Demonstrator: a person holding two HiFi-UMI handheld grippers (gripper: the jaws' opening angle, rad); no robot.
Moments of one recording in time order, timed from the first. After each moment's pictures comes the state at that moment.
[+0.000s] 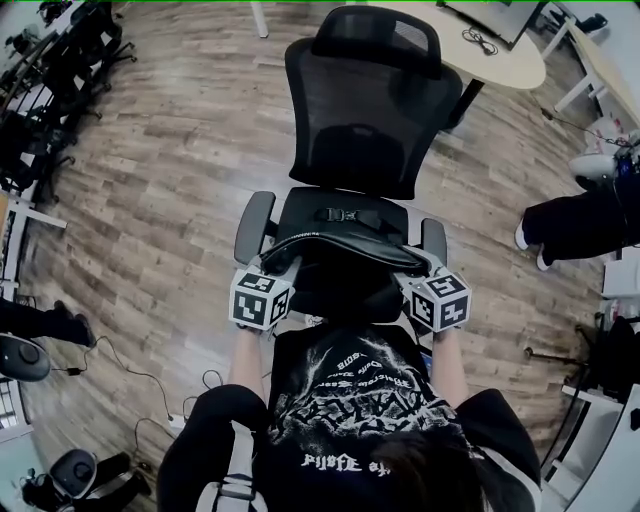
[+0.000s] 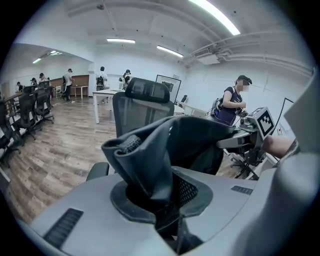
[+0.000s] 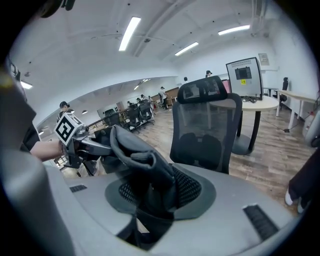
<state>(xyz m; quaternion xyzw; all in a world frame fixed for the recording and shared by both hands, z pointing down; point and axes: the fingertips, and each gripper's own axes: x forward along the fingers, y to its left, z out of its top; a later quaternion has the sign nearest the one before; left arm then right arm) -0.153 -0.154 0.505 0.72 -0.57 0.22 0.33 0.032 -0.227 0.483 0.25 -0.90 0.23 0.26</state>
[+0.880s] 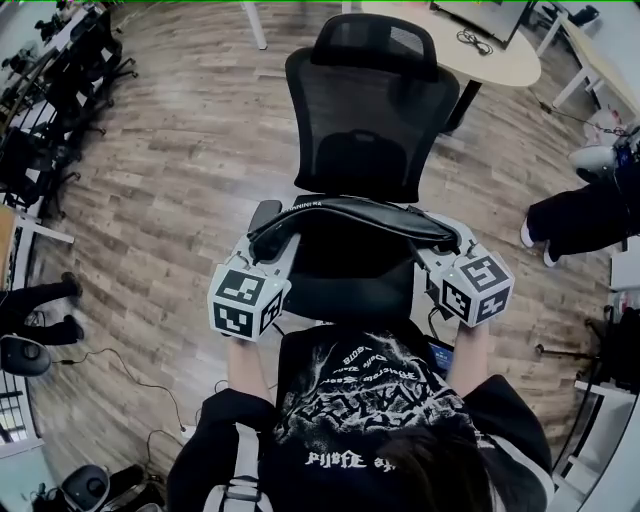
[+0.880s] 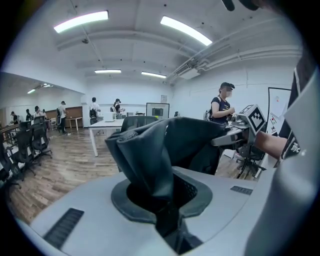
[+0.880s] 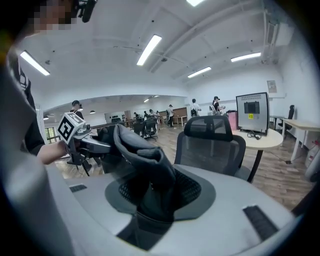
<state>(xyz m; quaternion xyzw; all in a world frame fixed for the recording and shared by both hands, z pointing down) -0.167 -0.184 0.360 0.77 -0.59 0.18 0.17 0.014 -0.257 0.346 0.25 -0.94 0.12 0.19</state>
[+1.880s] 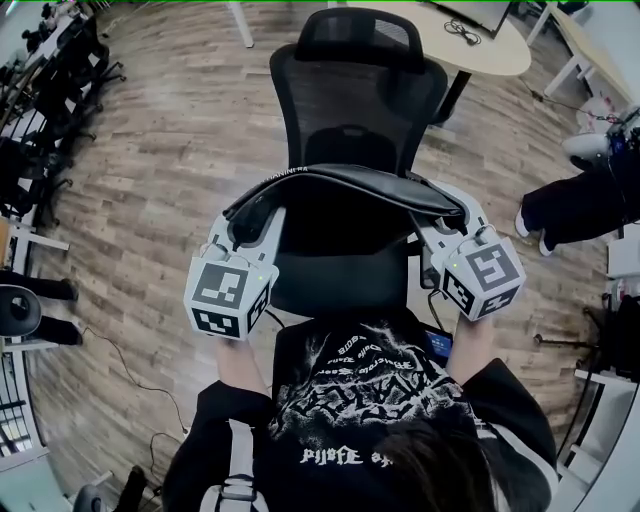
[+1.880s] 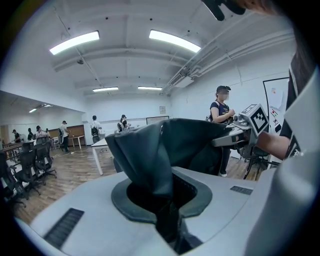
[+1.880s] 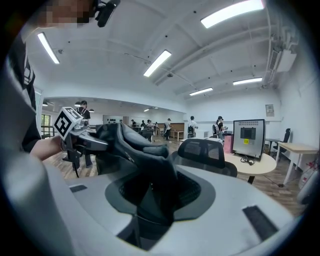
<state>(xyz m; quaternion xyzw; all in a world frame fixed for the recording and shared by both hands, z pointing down) -0.165 -0.215 0.291 0.77 -0.61 0.16 0.08 0.017 -0.285 0.281 0.29 -0.95 0.03 0.14</state>
